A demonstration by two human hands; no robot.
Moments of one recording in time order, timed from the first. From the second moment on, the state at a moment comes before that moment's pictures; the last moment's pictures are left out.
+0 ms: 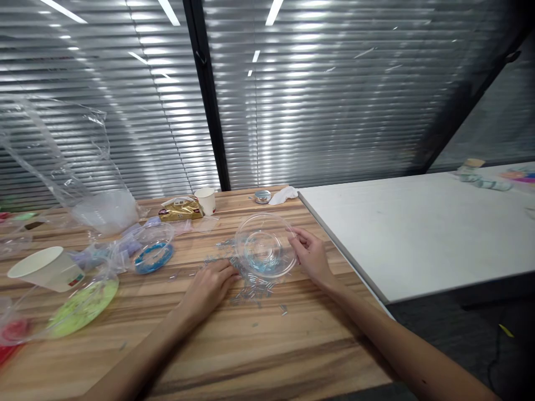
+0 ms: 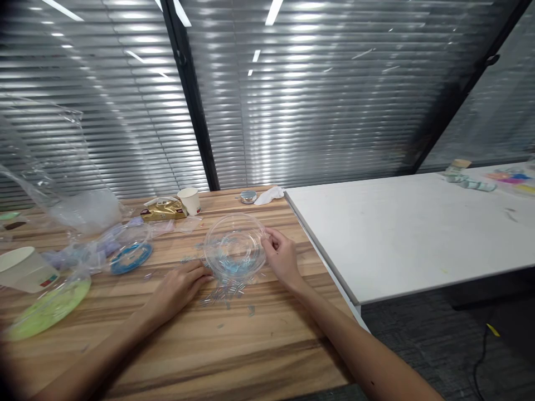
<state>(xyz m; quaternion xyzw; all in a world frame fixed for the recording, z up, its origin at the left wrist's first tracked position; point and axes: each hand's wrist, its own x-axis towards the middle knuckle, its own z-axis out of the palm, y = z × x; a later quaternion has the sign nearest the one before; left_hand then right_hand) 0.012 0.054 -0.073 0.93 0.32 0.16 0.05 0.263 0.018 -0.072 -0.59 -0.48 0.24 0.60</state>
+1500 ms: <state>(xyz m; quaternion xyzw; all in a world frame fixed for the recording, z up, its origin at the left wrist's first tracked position) 0.012 0.055 -0.076 0.94 0.31 0.16 0.02 0.257 0.015 -0.078 -0.57 -0.55 0.25 0.55</state>
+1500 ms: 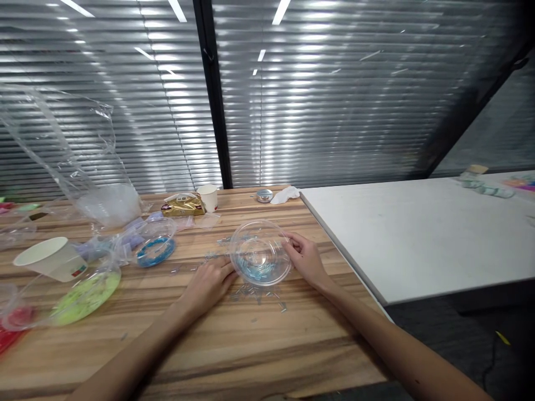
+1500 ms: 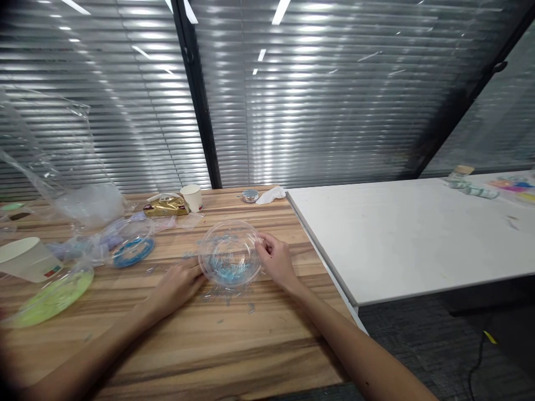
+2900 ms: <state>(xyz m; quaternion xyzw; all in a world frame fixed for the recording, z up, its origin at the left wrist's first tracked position) 0.017 0.051 -0.070 0.94 0.33 0.12 0.02 0.260 0.015 -0.076 -0.57 -0.58 0.25 0.52</state>
